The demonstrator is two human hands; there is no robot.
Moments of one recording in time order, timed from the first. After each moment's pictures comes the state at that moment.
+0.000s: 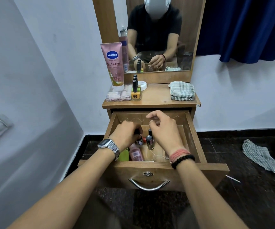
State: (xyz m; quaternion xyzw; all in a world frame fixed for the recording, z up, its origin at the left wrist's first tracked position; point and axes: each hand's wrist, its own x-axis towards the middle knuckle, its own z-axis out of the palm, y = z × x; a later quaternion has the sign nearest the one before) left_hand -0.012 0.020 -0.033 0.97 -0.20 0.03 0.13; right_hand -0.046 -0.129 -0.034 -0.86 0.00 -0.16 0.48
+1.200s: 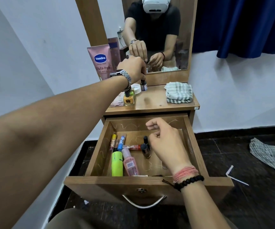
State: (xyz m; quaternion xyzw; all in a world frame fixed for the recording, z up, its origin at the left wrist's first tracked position) left_hand 0.141 -0.057 0.096 0.96 -0.19 0.18 0.04; right_hand -0.059 -0.147 -0.030 -0.86 0.02 -0.10 0.50
